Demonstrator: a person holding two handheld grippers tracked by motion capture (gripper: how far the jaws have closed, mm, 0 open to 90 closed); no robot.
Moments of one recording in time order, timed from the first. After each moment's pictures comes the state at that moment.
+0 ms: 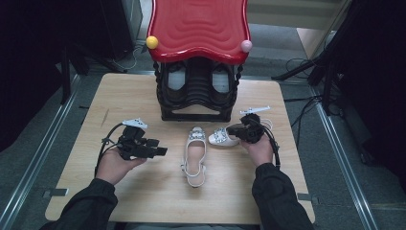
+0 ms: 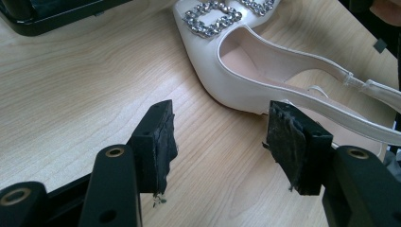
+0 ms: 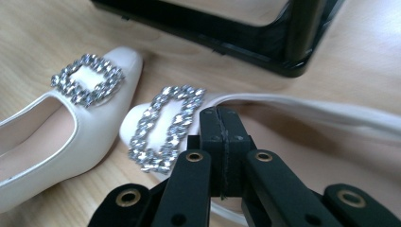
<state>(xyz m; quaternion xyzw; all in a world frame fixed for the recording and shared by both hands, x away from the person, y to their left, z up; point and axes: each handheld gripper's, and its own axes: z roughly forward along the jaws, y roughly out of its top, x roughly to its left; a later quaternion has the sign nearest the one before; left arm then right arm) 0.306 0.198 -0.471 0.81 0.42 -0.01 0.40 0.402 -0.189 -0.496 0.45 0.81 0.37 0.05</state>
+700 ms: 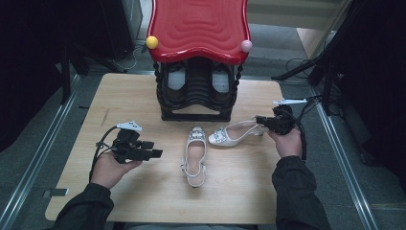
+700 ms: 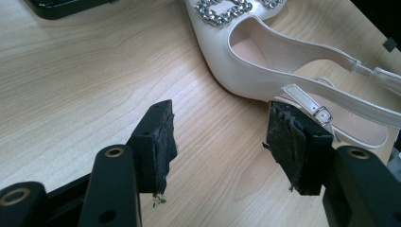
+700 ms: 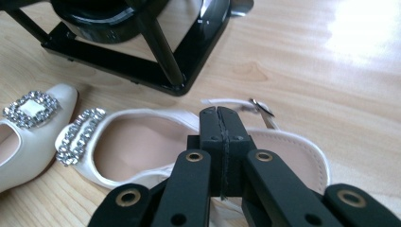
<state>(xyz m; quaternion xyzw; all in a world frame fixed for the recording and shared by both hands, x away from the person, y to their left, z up) 0.295 0.208 -0.473 0.81 0.44 0.00 0.40 0.415 -0.272 -0.465 0.49 0.77 0.39 0.10</state>
